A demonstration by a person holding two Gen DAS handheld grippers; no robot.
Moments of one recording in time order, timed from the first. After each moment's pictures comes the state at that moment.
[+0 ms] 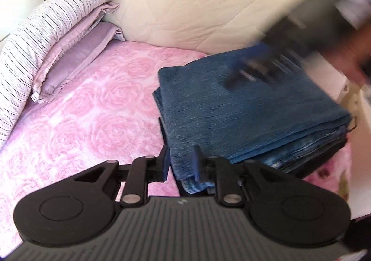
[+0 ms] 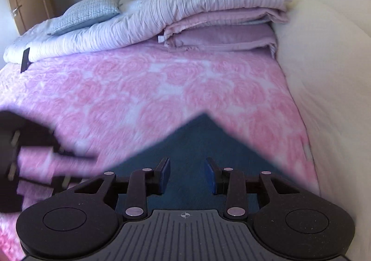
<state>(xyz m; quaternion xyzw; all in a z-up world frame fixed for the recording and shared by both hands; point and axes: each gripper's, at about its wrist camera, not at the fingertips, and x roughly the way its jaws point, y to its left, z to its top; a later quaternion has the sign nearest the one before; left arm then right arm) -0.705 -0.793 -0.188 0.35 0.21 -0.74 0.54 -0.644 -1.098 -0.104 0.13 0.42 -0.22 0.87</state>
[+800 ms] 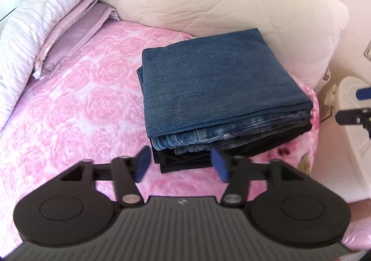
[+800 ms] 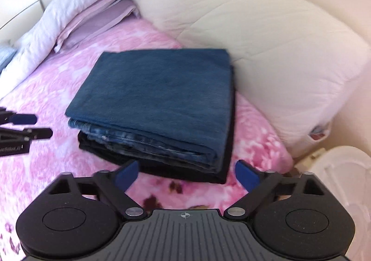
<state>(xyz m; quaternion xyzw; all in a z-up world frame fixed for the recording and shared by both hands) -0.741 -0.739 -0.136 0.39 0.26 -0.70 0.54 -0.789 -0.965 -0.055 0.29 0.38 -0.50 0.72</state>
